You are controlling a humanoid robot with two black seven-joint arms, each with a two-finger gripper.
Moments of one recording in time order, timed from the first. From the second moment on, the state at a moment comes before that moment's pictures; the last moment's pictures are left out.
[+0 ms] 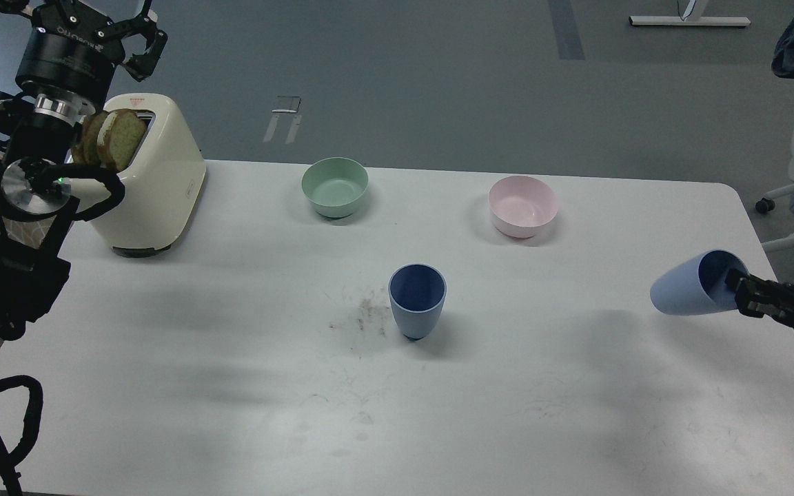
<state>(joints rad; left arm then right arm) -0.67 0.42 -1.34 -0.92 0.18 -0.39 -0.21 -0.05 -0.70 1.52 1.59 -1.98 0.49 0.11</state>
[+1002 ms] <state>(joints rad) -0.68 0.41 -1.34 -0.92 0.19 -0.38 -0.21 0.82 -0.46 0.83 1.60 -1.83 0.49 -0.02</state>
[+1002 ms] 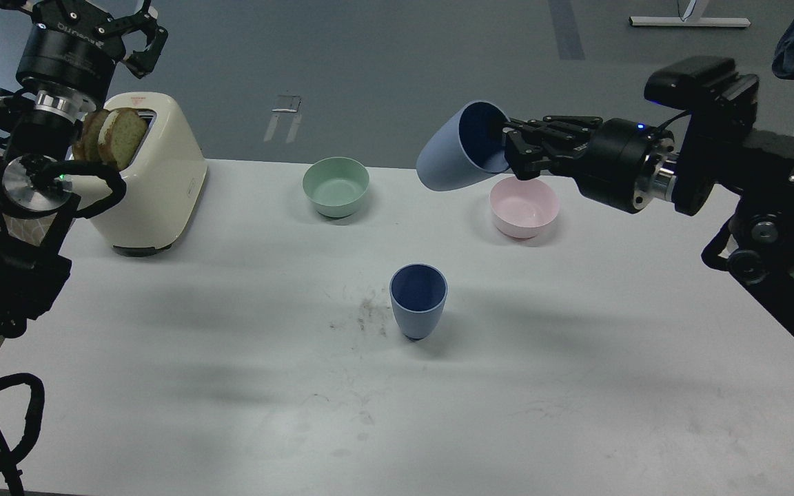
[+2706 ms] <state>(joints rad) -0.70 0.41 -1.33 -0.92 0.19 -0.39 -0.21 0.75 -0.51 0.60 1.67 -1.79 0.49 -0.16</state>
